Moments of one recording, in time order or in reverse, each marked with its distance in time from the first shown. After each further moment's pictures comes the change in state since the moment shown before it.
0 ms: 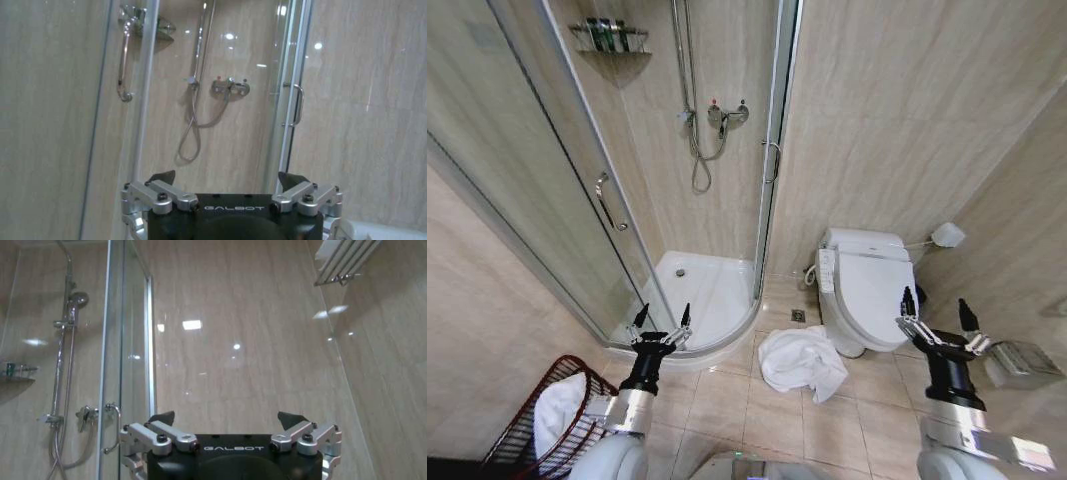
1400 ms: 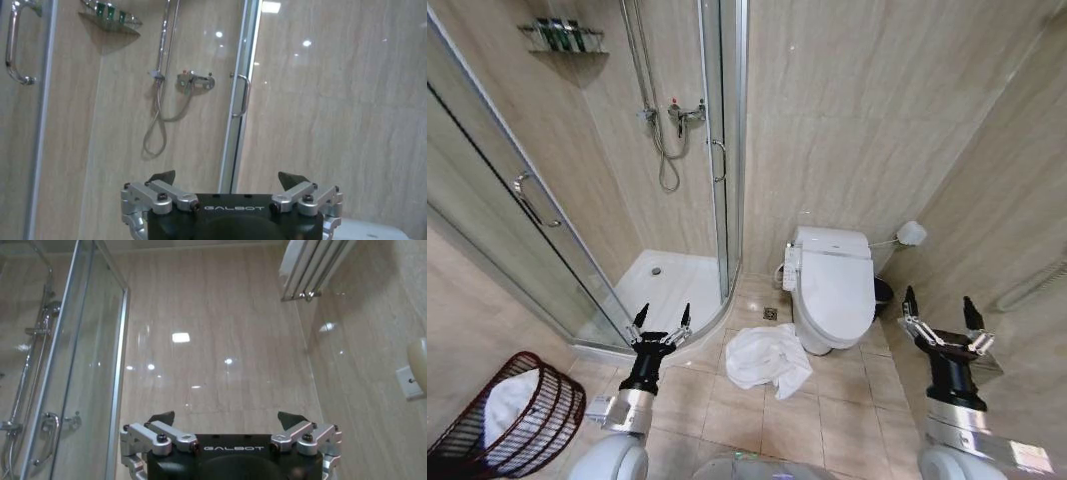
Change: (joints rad) left arm 0.000 0.000 0.000 0.000 0.000 0.000 0.000; right arm 0.021 0.001 0.021 -0.038 -0.013 0.078 -0.039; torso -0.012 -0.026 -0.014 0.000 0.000
